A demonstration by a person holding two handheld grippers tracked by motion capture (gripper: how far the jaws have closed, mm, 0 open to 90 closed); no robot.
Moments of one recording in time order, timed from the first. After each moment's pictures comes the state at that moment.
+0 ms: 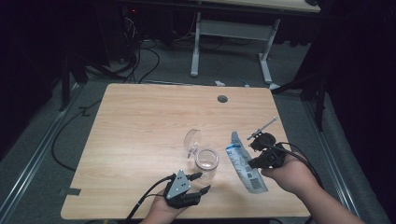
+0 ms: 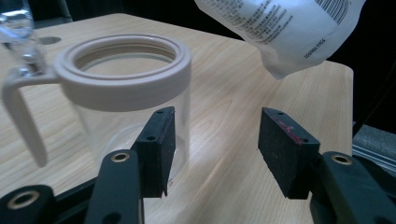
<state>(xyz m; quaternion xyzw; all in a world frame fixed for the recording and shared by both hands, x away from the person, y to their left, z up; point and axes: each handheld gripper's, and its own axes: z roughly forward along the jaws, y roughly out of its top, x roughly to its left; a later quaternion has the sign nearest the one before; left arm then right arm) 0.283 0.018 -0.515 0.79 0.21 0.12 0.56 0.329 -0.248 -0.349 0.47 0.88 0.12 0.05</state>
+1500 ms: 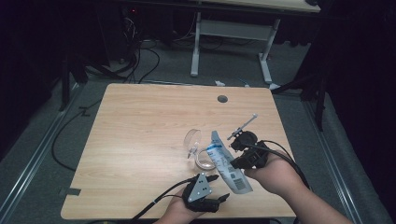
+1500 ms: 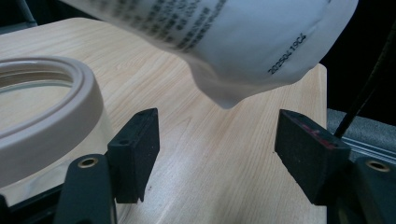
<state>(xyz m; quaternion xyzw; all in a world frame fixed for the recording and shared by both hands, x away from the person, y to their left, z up) 0.275 -0.031 -0.515 0.80 0.16 0.11 0.56 0.321 -0.194 -0.326 0.43 0.89 0.13 0.04</state>
